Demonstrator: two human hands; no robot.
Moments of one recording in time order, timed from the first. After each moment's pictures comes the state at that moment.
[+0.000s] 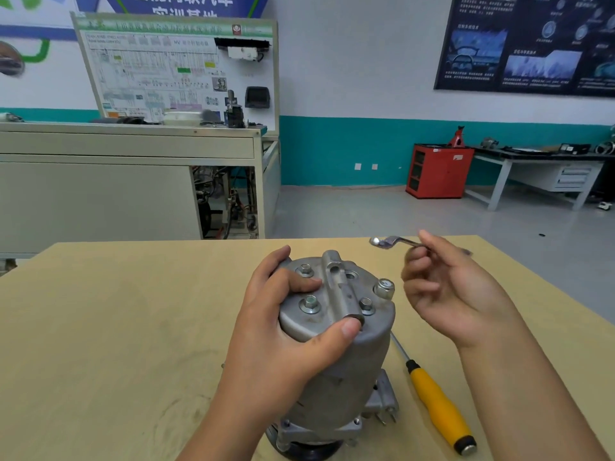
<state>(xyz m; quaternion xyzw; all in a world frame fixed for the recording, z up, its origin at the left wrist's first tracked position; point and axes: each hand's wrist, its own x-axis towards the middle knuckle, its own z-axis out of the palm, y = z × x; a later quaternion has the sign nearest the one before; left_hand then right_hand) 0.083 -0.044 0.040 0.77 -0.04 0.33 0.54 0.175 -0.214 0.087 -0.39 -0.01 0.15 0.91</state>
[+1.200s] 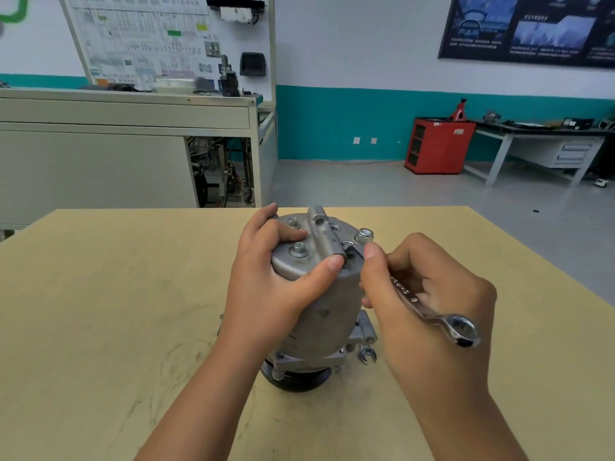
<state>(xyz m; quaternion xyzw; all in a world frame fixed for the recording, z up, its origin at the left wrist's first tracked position) 0.081 -0.054 0.042 0.77 -0.02 0.36 0.53 0.071 -0.196 0.061 -0.72 -0.24 -0.39 0.52</state>
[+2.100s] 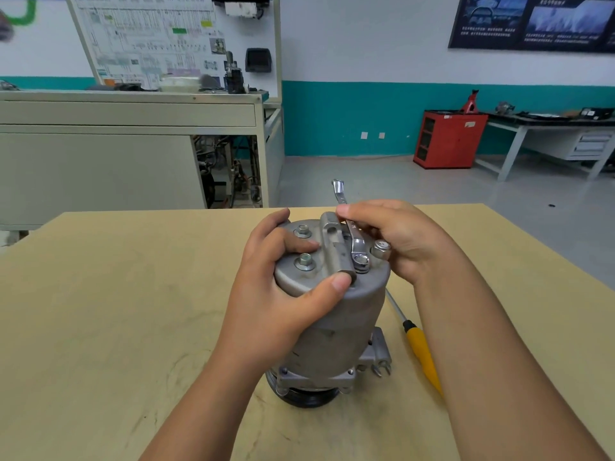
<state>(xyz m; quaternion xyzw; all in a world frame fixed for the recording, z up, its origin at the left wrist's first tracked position) 0.080 -0.045 0.043 0.77 -0.05 0.32 0.55 0.190 -0.176 0.086 -0.66 -0.16 0.14 0.72</state>
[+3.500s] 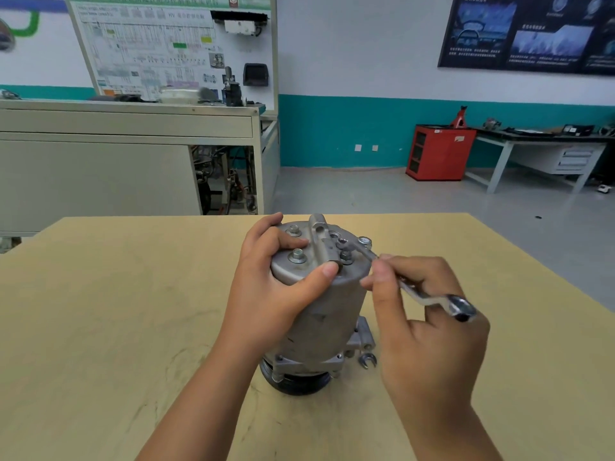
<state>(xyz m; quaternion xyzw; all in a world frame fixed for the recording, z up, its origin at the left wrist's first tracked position) 0.081 -0.048 0.041 0.77 -0.04 0.33 0.54 0.072 -0.194 0.046 -0.69 -0.22 -0.50 0.47</state>
